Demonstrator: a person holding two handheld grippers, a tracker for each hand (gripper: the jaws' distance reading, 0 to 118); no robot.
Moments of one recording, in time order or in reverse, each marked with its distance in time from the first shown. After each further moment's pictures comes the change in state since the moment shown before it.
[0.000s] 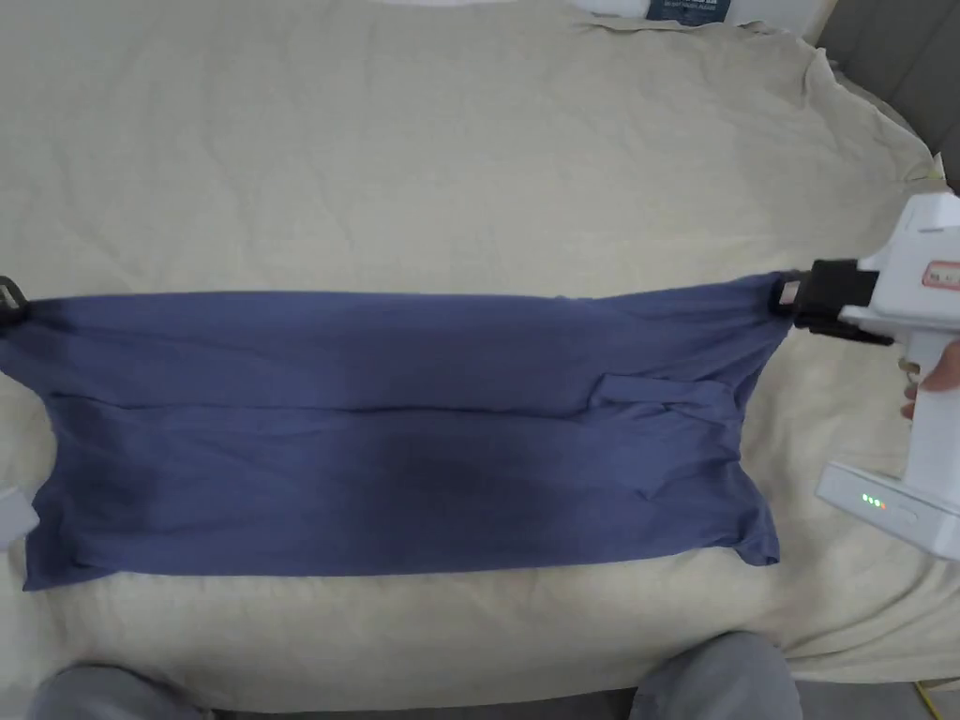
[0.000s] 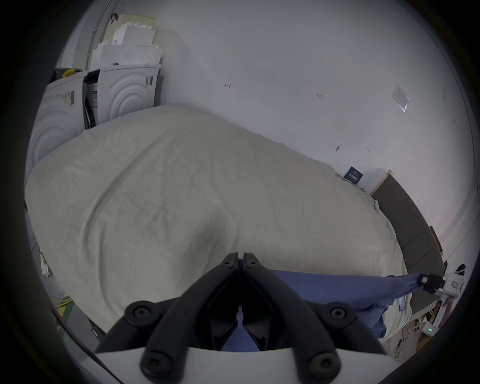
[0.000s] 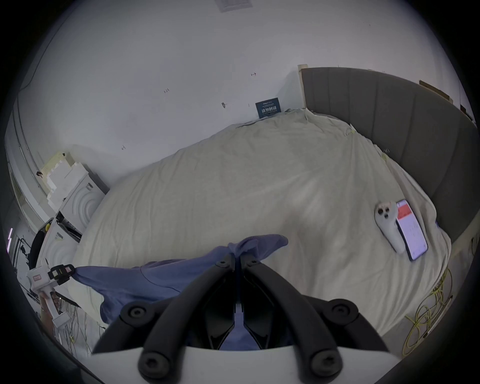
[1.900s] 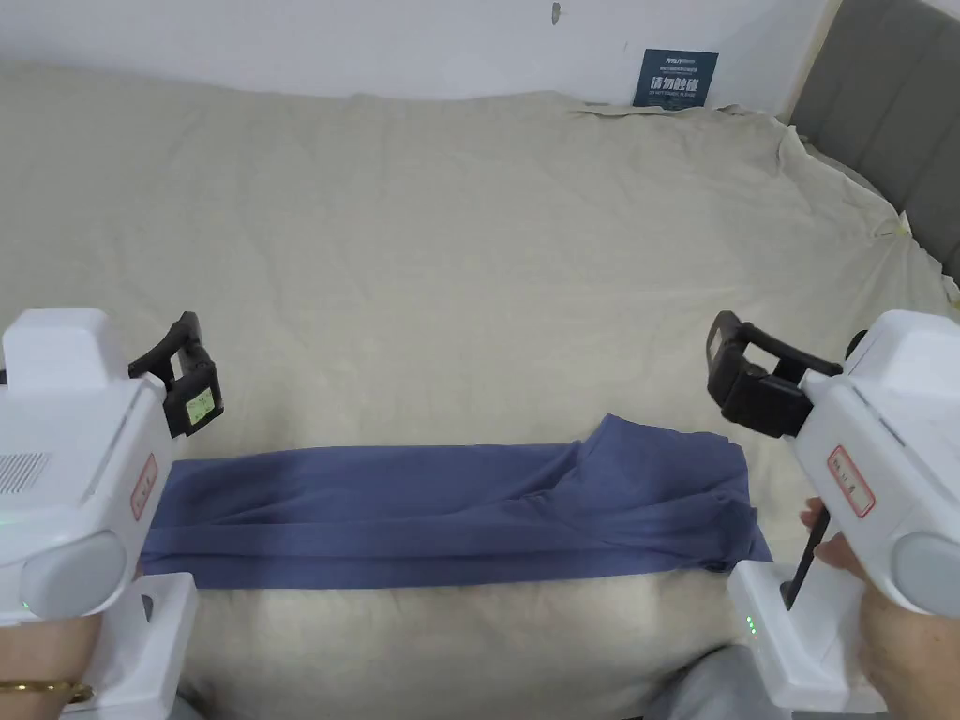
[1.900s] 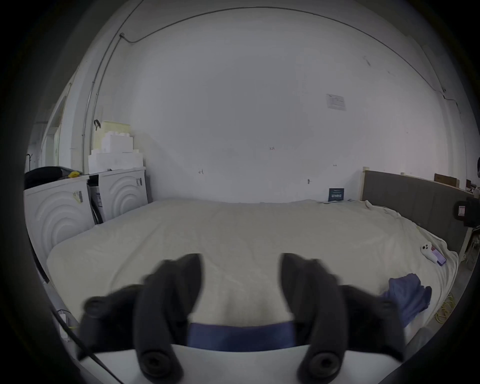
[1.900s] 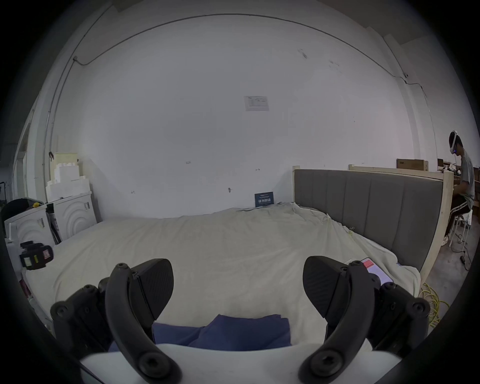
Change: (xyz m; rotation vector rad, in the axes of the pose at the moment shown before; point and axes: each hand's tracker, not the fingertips) left arm 0.084 -0.112 0.073 0.507 0.020 -0.363; right arm -0.057 -0.116 0.077 0.595 -0.100 0.210
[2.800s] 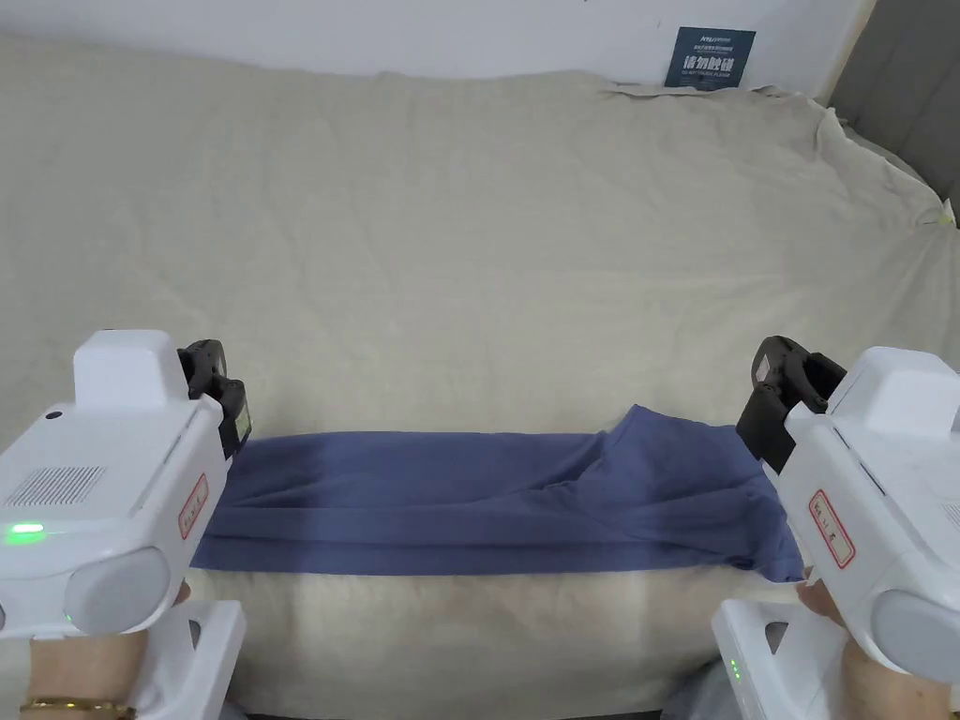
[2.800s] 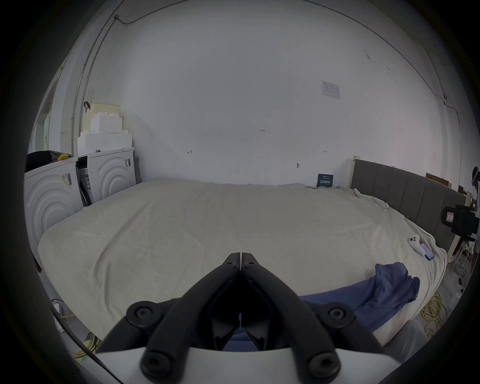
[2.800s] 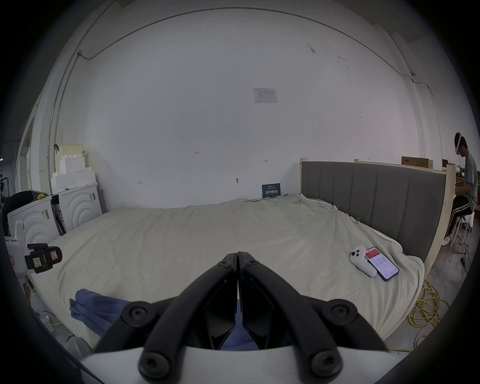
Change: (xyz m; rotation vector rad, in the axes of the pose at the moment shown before) left arm 0.010 -0.015 0.003 -0.101 -0.062 0.021; right arm -0.032 -0.014 0.007 -0.036 0.016 0.012
